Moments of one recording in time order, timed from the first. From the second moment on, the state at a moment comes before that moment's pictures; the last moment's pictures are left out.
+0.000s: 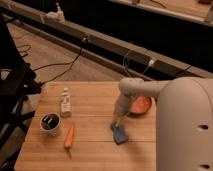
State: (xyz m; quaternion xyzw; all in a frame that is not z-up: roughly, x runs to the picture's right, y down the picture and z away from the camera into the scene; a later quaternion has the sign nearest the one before) arm 0.053 0.192 0.829 -0.42 -0.22 -0.12 0.88
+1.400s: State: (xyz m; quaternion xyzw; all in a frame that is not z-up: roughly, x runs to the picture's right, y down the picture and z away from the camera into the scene) arm 0.134 0.220 0.826 -0.44 -0.16 -0.07 0.88
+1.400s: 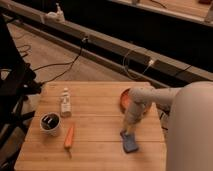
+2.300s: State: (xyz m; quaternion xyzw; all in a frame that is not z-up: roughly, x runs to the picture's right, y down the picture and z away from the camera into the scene) arm -0.003 0.201 0.791 -0.40 -0.28 -0.16 0.86
